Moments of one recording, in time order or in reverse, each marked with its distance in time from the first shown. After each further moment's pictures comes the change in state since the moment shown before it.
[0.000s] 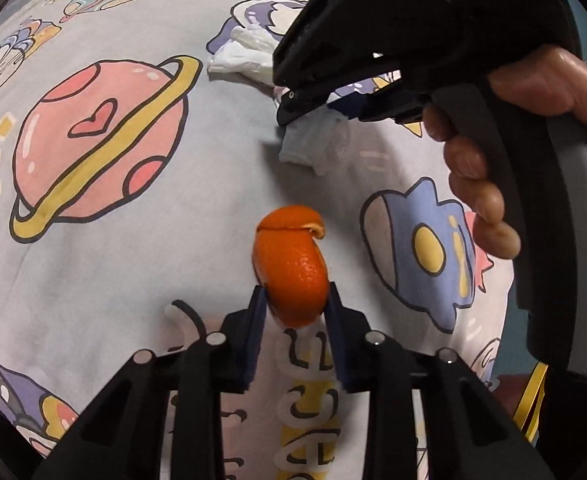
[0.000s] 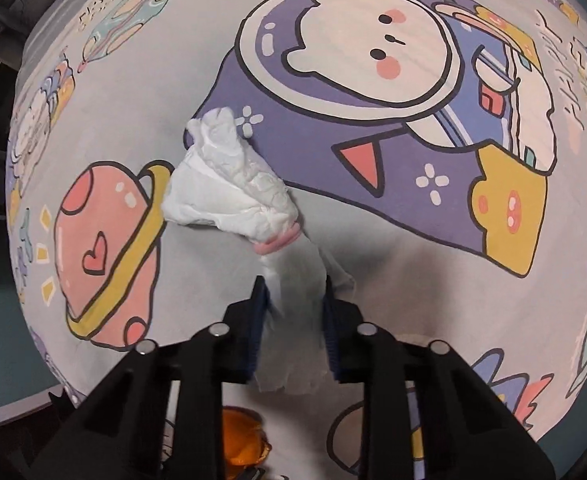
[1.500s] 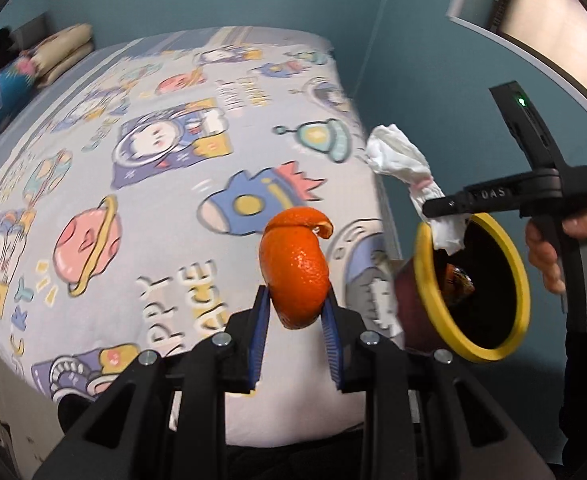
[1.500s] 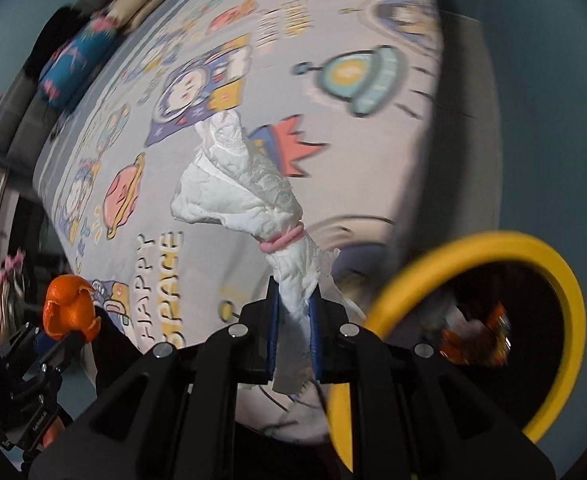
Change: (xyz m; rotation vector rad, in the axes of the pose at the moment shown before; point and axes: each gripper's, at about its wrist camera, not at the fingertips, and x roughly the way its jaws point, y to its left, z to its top) left arm -0.176 -0.130 -0.144 0.621 -0.161 -0.026; right arm -0.198 -0.170 -0.373 0.474 -0.310 0.077
